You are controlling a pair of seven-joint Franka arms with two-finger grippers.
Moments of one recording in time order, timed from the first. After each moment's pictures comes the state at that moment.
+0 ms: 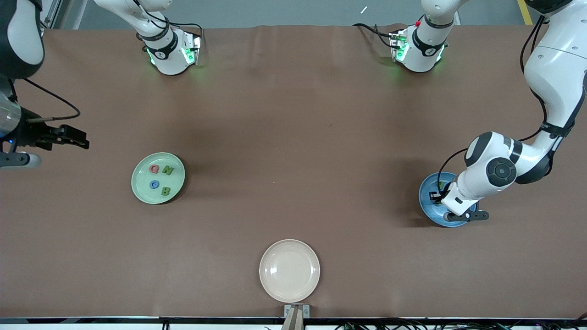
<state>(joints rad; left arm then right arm) 0.62 0.76 -0.73 -1.85 0.71 2.31 -0.51 -0.04 0.07 -0.01 -1.63 -0.01 1.61 -0.08</state>
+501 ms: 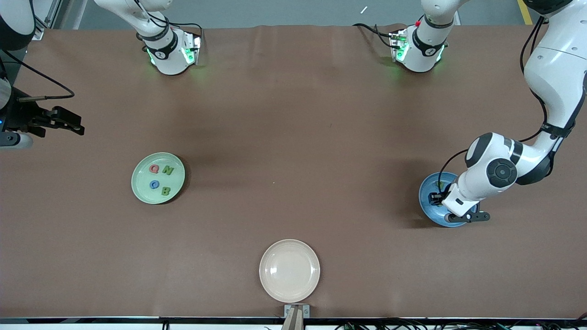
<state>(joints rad) 0.62 0.76 -0.72 -1.83 0.71 2.31 -0.51 -0.03 0.01 0.01 -1.63 -0.01 1.58 -0.08</state>
